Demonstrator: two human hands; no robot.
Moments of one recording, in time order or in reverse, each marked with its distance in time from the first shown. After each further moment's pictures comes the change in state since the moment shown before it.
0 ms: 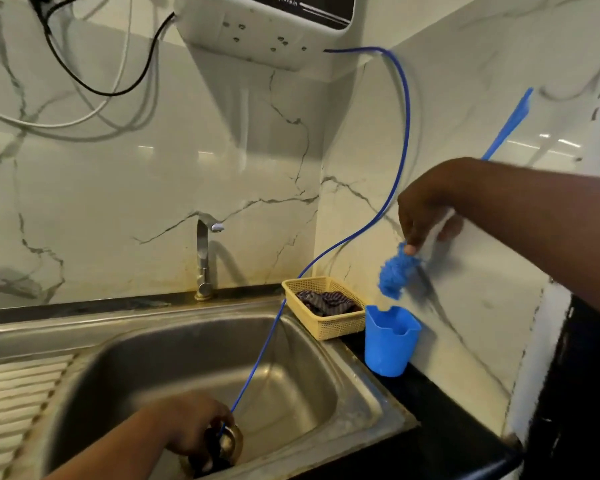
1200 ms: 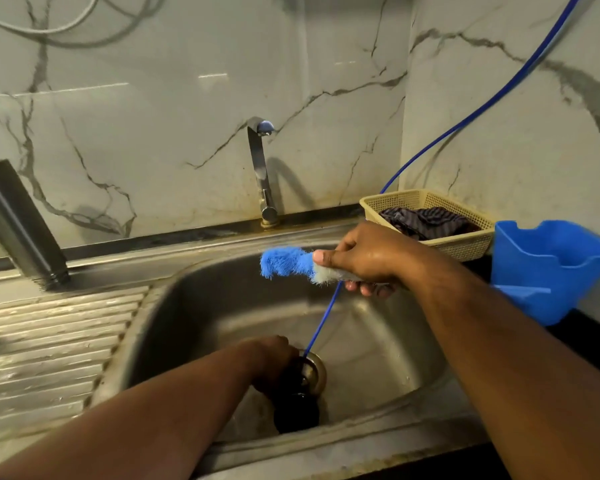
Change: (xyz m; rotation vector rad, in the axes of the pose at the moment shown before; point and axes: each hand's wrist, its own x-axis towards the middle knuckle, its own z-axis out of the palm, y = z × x) left_hand 0.066 -0.022 0.035 0.227 -0.189 -0.152; right_hand 0.091 -0.211 0.189 0.992 -0.114 -0.467
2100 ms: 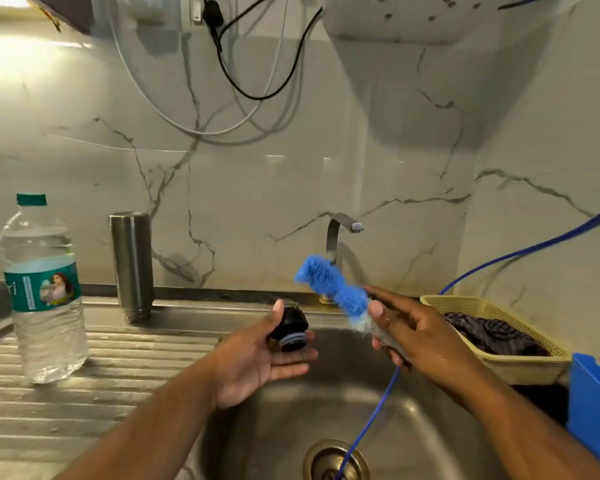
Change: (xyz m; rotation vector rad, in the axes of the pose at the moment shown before) left_hand -0.154 -0.072 -0.038 -2.118 0.596 0.343; right_hand -0.033 -0.045 0.024 0.354 0.147 -0.536
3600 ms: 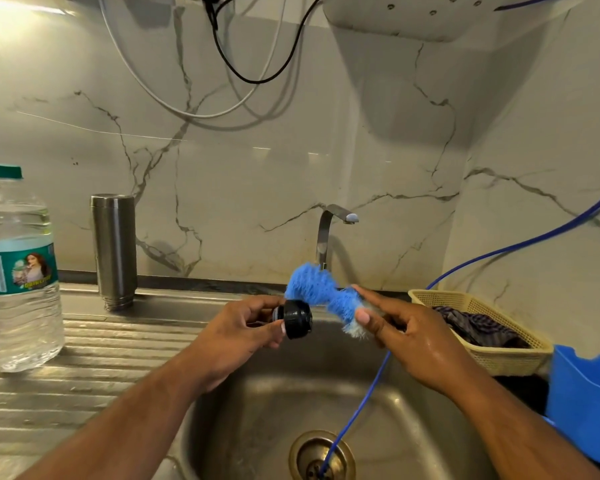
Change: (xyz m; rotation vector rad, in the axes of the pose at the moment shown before) left_hand -0.002 -0.002 -0.008 0.608 0.101 0.373; right_hand -0.005 0.014 -0.002 -0.432 -0.007 -0.154
